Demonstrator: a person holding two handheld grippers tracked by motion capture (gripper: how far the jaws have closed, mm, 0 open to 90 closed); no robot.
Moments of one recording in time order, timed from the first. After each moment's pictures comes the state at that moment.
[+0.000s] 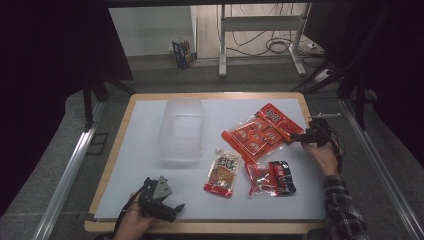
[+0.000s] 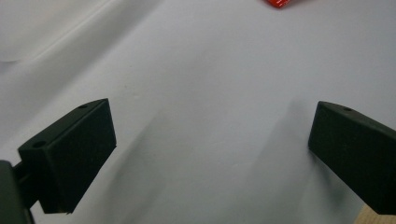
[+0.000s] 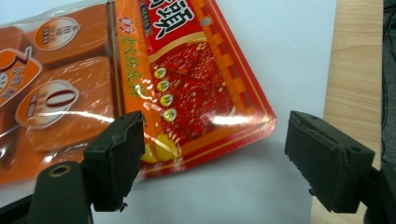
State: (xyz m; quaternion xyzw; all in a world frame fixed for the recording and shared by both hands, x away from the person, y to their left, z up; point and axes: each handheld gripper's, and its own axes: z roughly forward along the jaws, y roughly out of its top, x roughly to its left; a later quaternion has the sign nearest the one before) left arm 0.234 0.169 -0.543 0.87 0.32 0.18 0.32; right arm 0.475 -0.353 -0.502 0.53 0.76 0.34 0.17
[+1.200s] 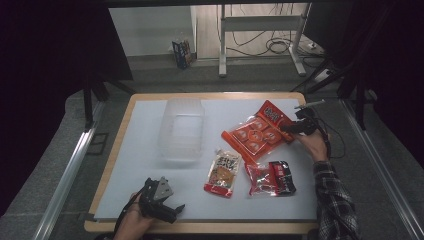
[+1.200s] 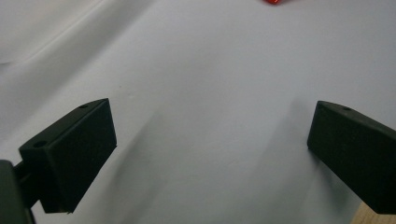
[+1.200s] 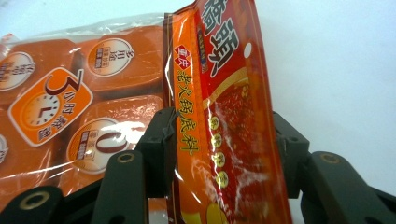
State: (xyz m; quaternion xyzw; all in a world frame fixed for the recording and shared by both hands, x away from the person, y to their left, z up) left arm 0.233 0.167 -0.544 0.88 0.31 0.18 0.32; right arm 0.511 -0.317 -0.490 0.46 0.81 0.33 0.12
